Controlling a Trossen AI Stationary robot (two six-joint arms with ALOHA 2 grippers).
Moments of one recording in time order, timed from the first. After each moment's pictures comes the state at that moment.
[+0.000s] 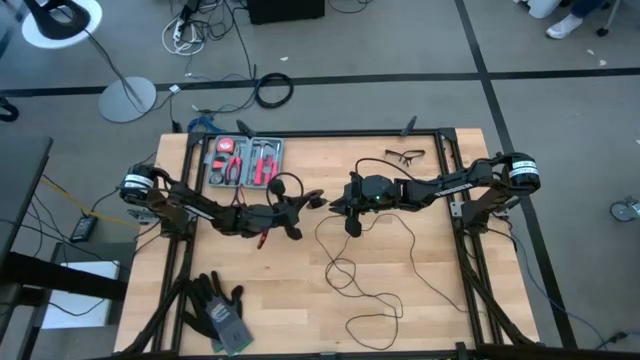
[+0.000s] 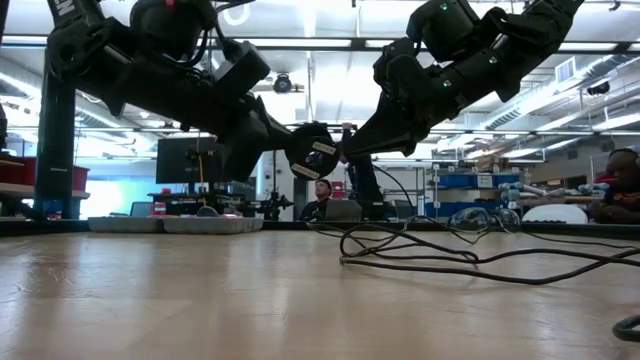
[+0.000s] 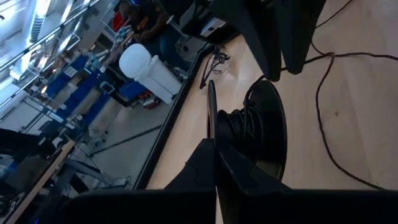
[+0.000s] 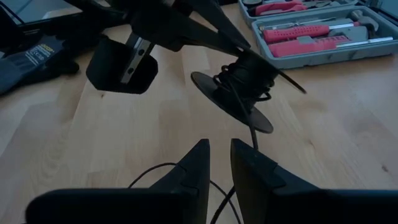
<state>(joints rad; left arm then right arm) -0.11 1.63 0.52 0.89 -0.68 0.56 -0.07 1.55 0.72 0.37 0.01 0.14</state>
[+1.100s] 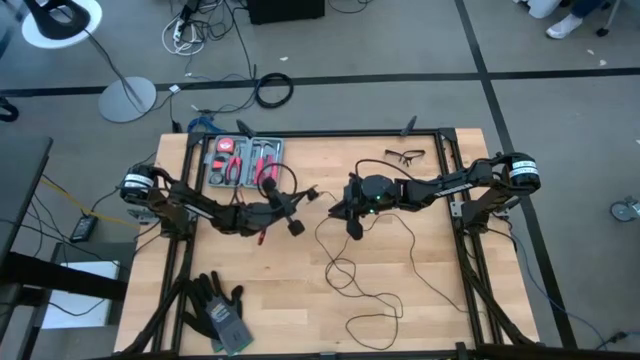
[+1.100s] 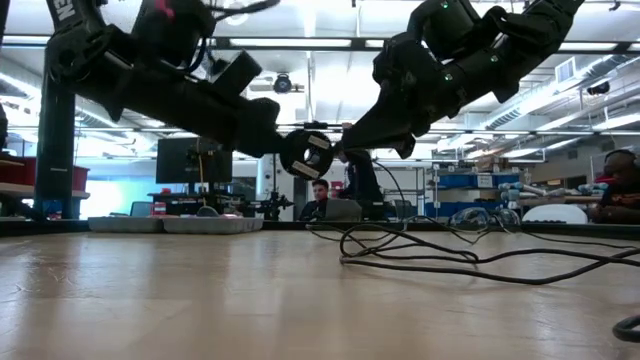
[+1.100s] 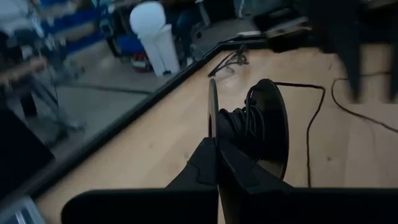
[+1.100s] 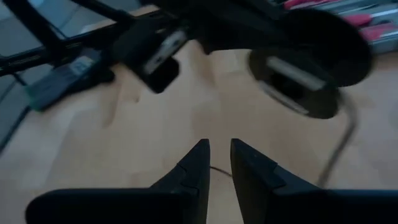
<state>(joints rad) -0.09 1.63 0.49 0.90 -0.72 0.03 -0.07 1.55 0.72 0.39 -0.11 0.22</state>
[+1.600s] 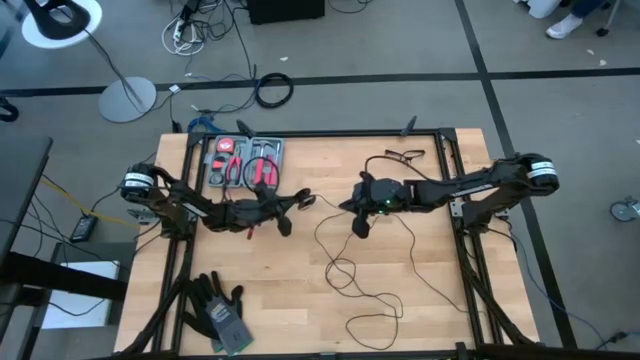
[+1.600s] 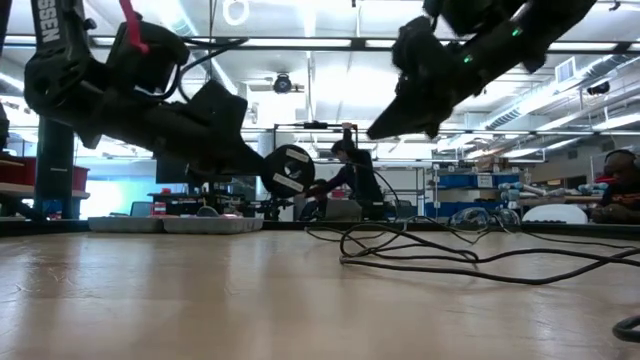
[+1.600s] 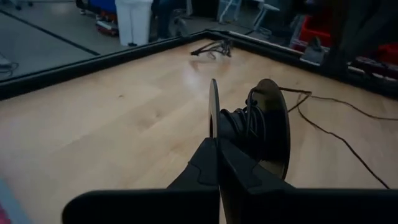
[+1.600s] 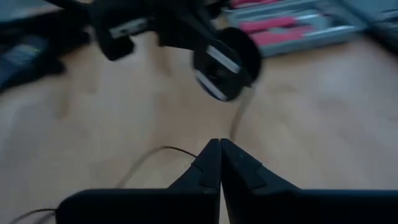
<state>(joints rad) -0.02 1.63 0.32 1.08 -0.52 -0.32 0.01 1.39 0.72 0.13 0.19 0.22</state>
